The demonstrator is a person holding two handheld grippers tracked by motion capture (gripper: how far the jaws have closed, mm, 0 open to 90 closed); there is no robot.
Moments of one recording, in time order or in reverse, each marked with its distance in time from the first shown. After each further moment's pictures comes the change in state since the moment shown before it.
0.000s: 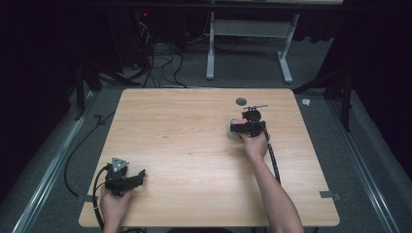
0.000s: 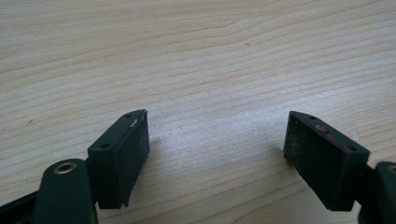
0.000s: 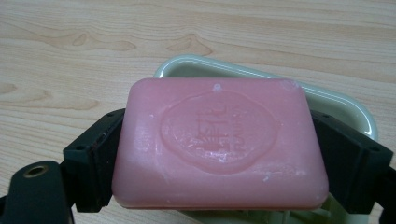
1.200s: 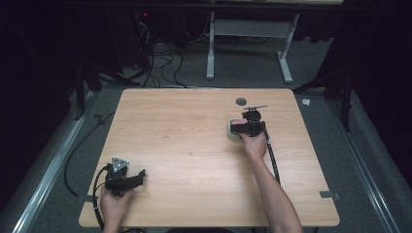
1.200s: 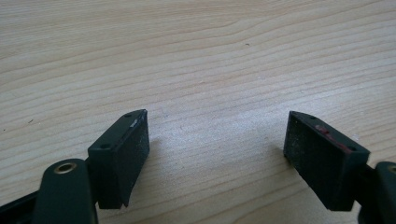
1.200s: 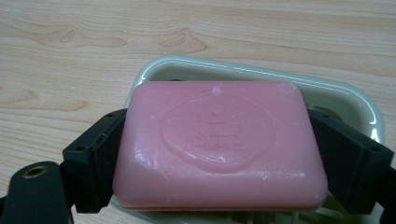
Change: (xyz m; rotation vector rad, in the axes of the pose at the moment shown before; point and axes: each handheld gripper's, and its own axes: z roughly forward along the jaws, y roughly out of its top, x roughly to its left) left arm 0.000 0.000 0.000 0.000 0.000 0.000; right arm -0.005 -0.001 0.010 0.019 0.002 0.012
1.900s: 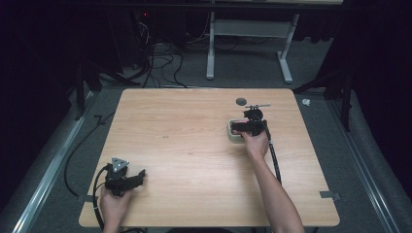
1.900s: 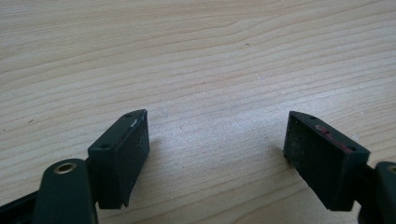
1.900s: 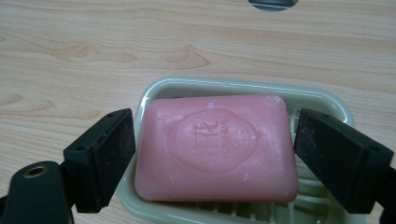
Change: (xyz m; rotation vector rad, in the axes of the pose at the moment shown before) left arm 0.000 0.000 0.000 0.000 0.000 0.000; right arm 0.000 0.003 -0.014 -0.051 0.011 -0.006
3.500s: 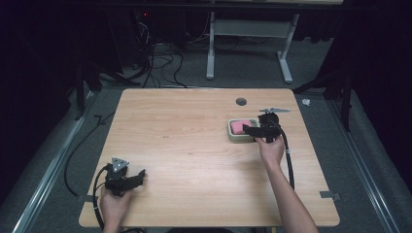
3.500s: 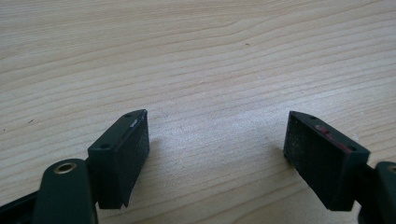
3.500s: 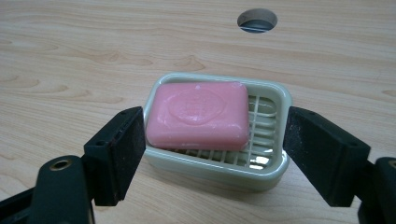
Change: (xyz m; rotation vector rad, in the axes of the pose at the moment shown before) left arm 0.000 0.000 0.000 0.000 0.000 0.000; right arm -0.021 -0.018 -0.058 -0.104 0.065 -0.037
